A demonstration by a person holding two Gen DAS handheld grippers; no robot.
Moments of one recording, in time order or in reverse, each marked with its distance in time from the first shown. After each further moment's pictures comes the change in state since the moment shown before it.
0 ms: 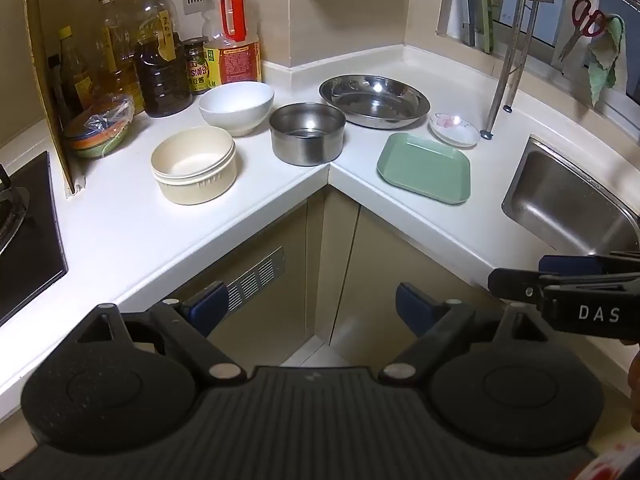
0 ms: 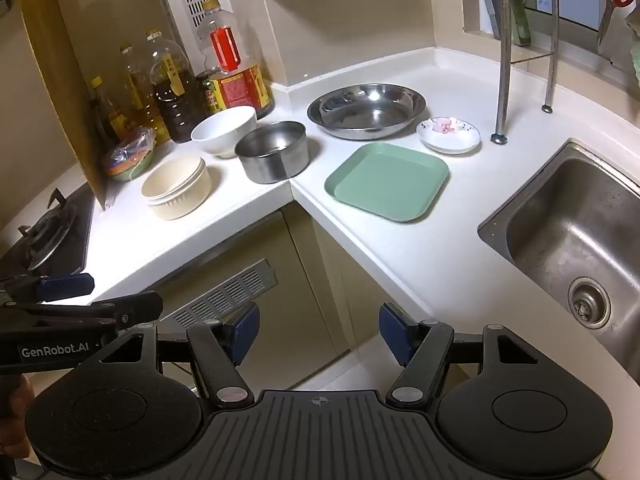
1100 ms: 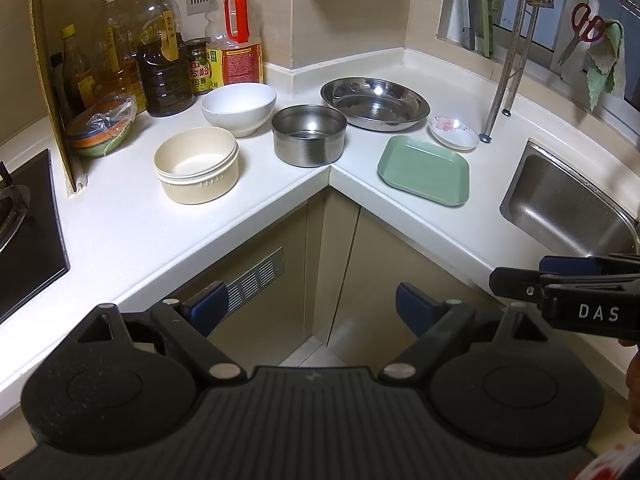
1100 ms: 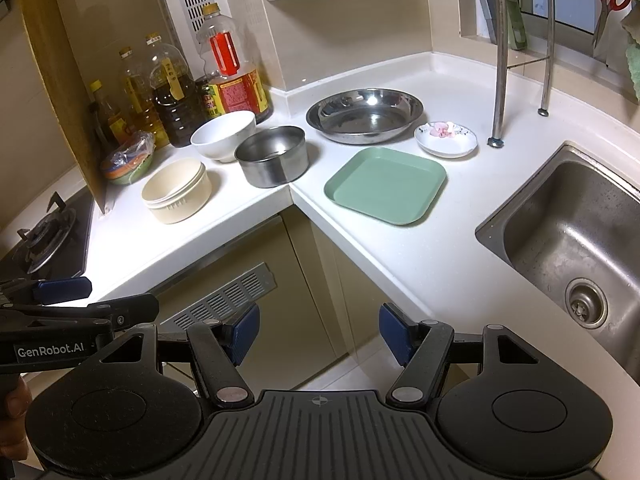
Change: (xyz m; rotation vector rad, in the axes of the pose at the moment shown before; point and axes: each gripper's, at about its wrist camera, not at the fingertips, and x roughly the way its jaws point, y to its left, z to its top) left arm -0.005 0.001 0.001 -0.009 -0.010 -0.018; right arm -0.004 0.001 -0.001 -0.002 -0.009 -0.001
